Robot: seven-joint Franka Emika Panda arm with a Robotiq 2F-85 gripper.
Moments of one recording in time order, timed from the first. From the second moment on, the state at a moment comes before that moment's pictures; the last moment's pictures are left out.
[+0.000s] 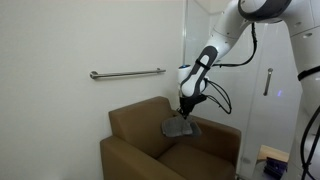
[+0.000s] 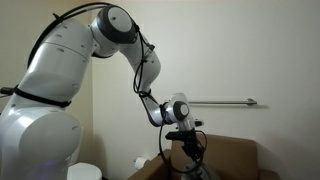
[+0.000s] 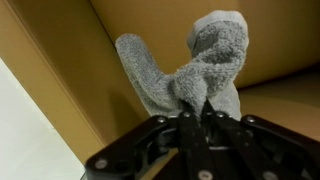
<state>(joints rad) 0.01 0.31 -0.30 -2.29 -0.30 2.69 0.37</state>
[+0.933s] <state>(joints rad) 0.01 0.41 -0.30 -2.34 -0.23 2.81 0.38</state>
